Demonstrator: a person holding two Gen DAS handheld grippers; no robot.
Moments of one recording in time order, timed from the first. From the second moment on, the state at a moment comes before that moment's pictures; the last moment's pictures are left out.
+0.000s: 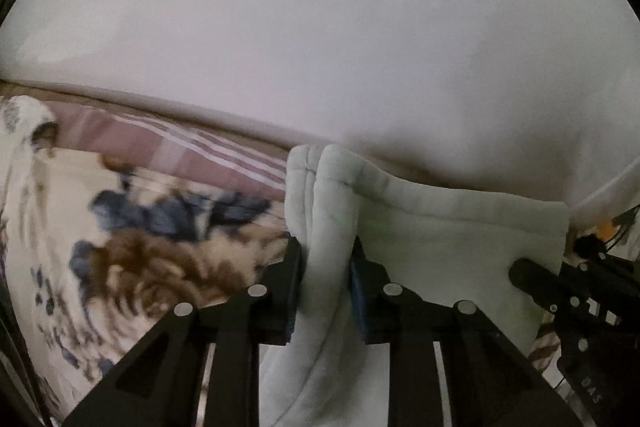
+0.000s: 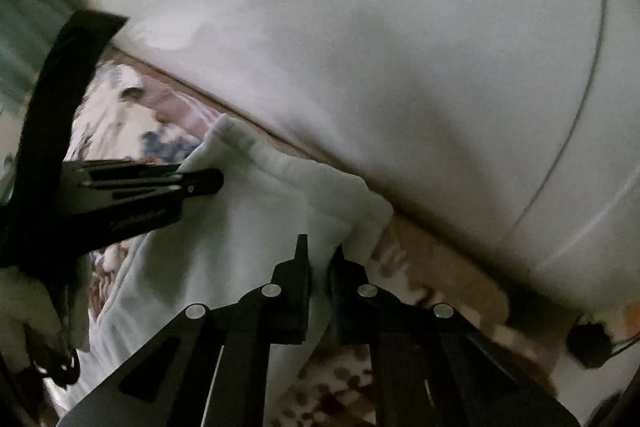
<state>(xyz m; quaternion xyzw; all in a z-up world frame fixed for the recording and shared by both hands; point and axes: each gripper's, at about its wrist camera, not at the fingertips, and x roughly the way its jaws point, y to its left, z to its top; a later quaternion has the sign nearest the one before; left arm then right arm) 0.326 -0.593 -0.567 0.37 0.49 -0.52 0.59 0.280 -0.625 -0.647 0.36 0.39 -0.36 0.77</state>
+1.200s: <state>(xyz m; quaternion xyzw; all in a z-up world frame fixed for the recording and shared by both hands) 0.370 -0.279 -0.583 0.06 0.67 -0.25 0.70 0.320 -0.662 -0.770 0.62 0.31 -0.15 0.71</state>
